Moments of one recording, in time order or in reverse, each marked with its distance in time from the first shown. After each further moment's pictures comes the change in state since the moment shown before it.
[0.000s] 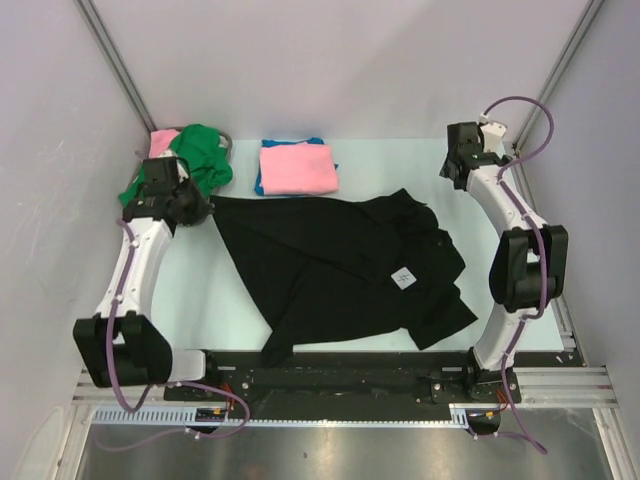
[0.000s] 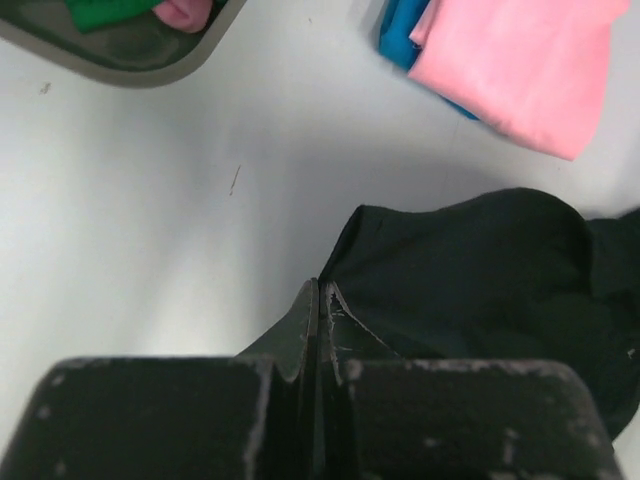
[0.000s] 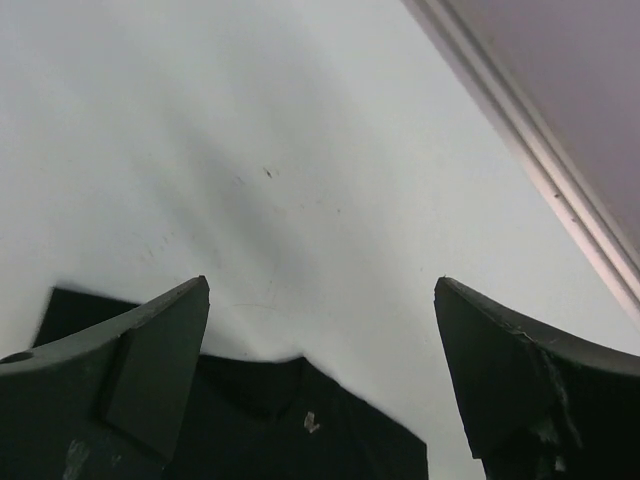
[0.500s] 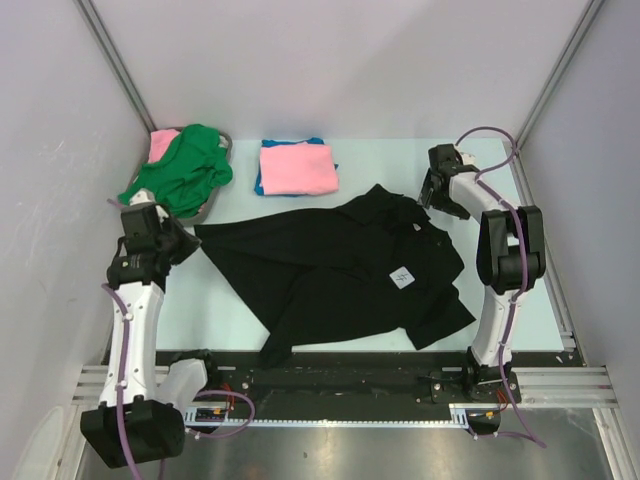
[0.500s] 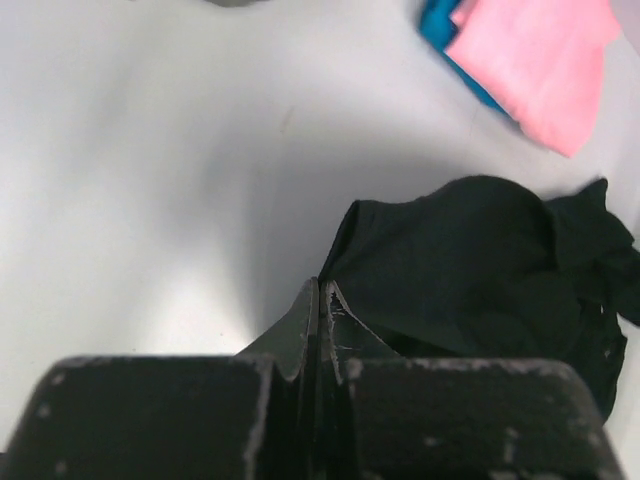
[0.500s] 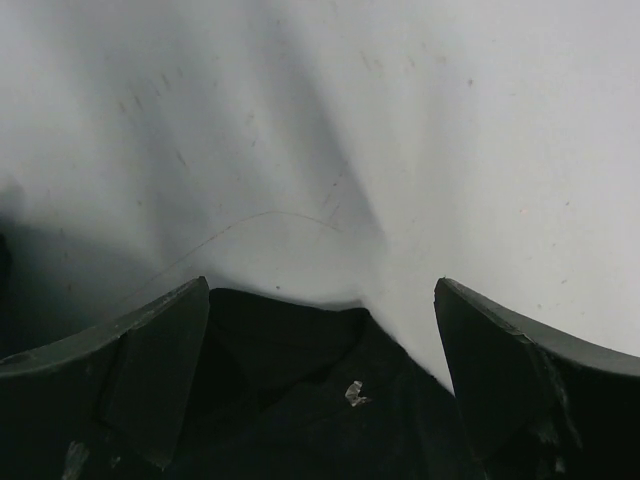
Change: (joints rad) left arm 0.089 -0.428 -0.293 -0.042 0.022 -0.042; right arm -0.002 0.208 -0.040 -0.031 -0.247 0.022
